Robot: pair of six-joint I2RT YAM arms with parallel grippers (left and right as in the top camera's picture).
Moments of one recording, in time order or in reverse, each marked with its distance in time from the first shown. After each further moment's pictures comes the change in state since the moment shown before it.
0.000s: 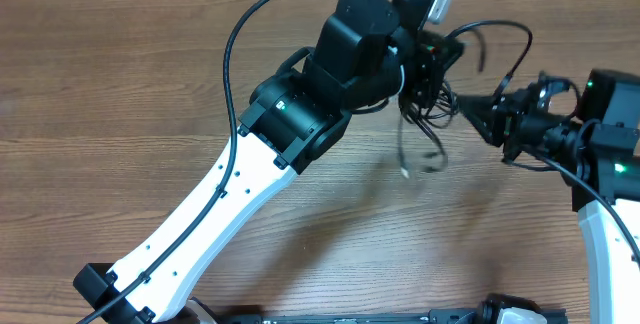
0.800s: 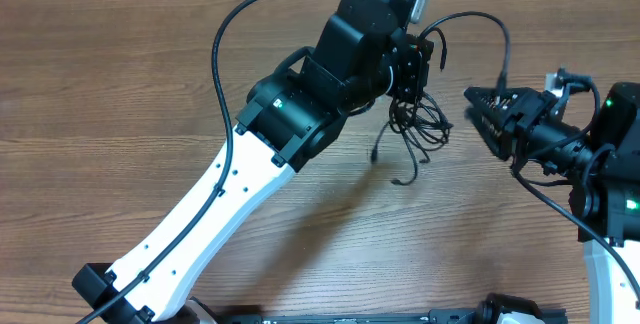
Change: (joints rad) left arm 0.018 0.000 0.000 -0.079 -0.146 -0.009; right arm 0.000 -0.128 0.001 -0.028 0.046 -0.045
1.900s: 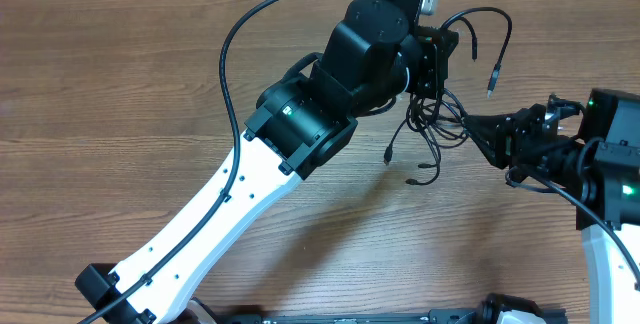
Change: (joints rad) left arm -0.047 0.000 0.000 0.132 0.008 -0.150; right arm 0.000 0.056 0.000 -0.201 0.114 0.040
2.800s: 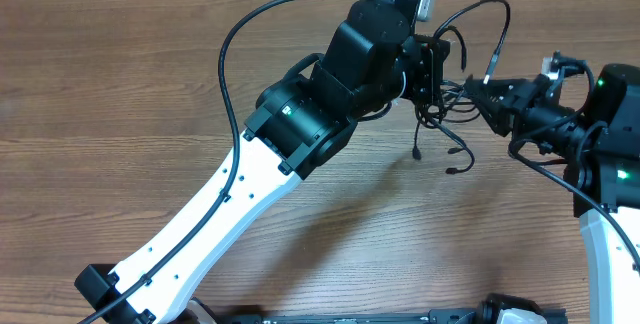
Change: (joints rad) left arm 0.000 0.000 0.000 -0.085 -0.016 -0.005; right arm 0.000 0.053 0.000 0.351 -0.134 -0.097
